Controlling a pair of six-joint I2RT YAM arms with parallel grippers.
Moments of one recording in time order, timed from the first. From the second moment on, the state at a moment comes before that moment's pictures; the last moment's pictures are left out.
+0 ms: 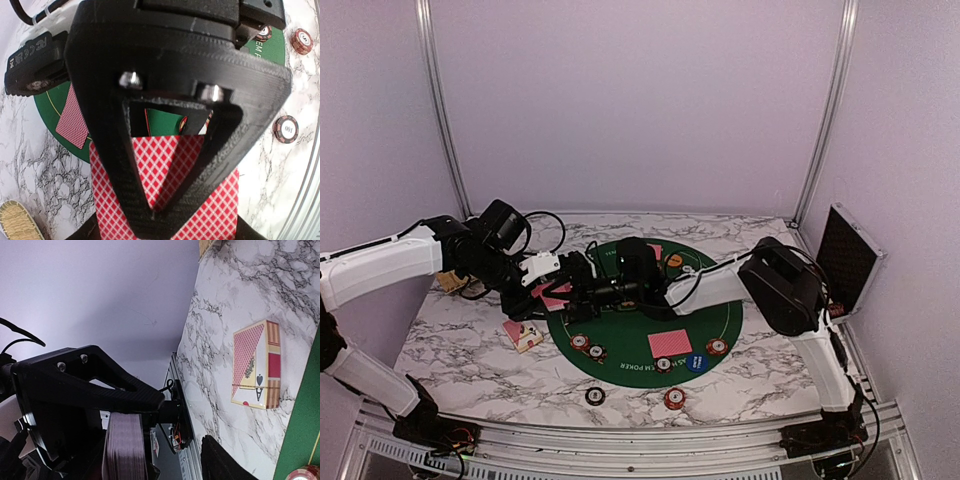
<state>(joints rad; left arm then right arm) -0.62 1.39 1.09 -0.78 0.19 0.59 0.92 2.35 1.55 0.69 -0.80 1.32</state>
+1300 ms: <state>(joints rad) -0.62 1.39 1.09 -0.78 0.20 0.60 0.88 2.13 1.36 0.59 -0.81 1.24</state>
